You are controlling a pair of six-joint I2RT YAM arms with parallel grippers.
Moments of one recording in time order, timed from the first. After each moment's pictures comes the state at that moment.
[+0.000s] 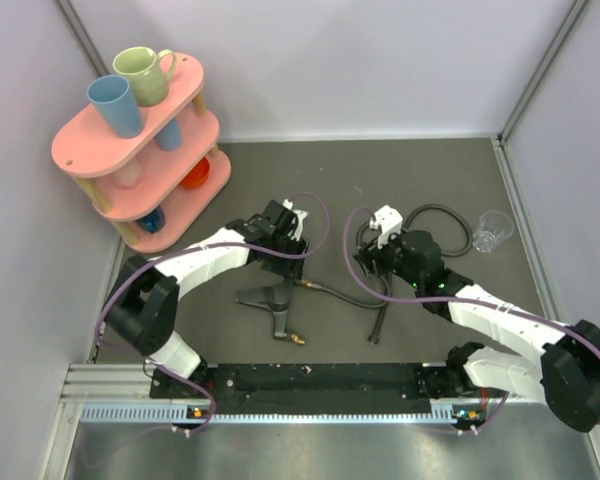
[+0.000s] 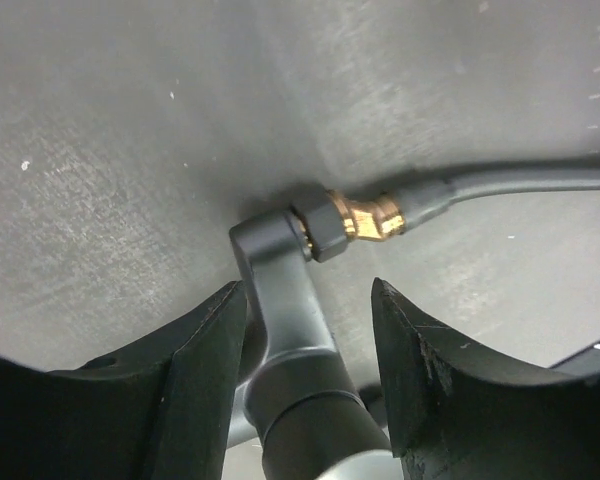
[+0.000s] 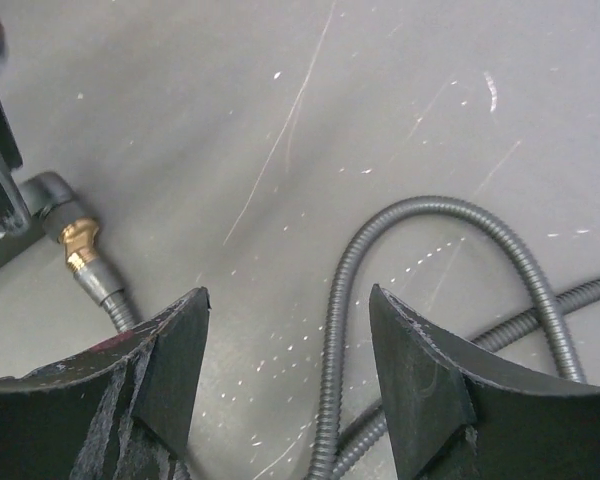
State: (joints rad) left arm -0.63 1.56 1.04 -0.54 0.16 -0.27; right arm 0.62 1.10 0.50 0.23 -0.04 -0.06
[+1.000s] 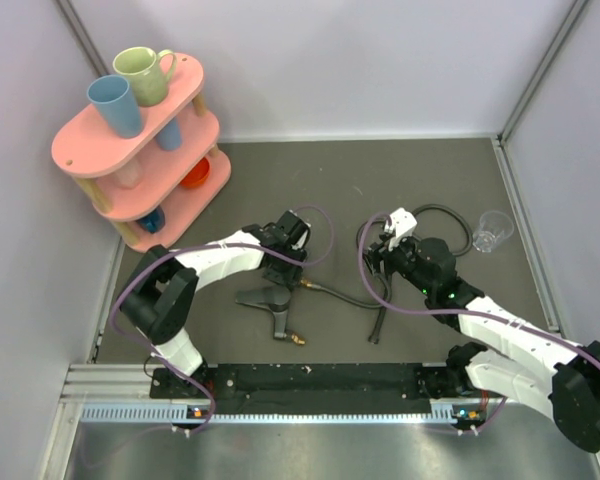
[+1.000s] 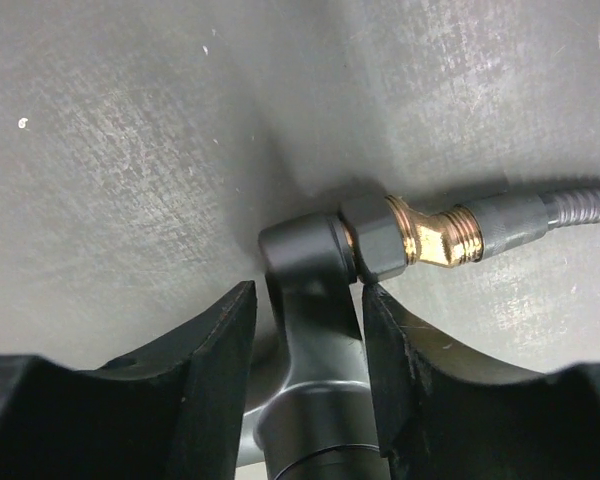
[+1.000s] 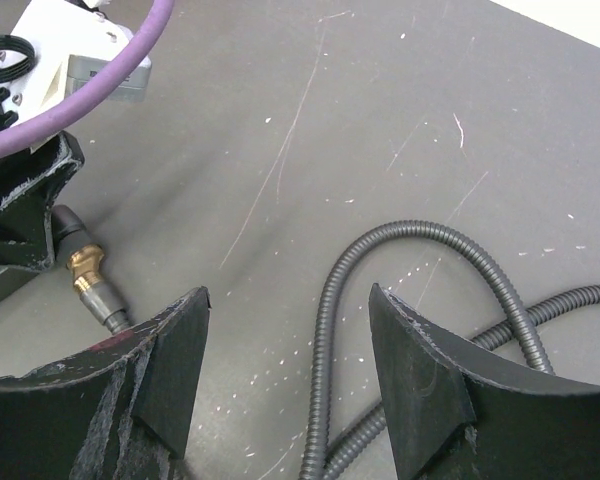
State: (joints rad) left arm -0.70 1.68 1.04 -0.57 -0.02 -0.33; right arm 0.59 0.96 0.41 0.33 -0.04 -0.04
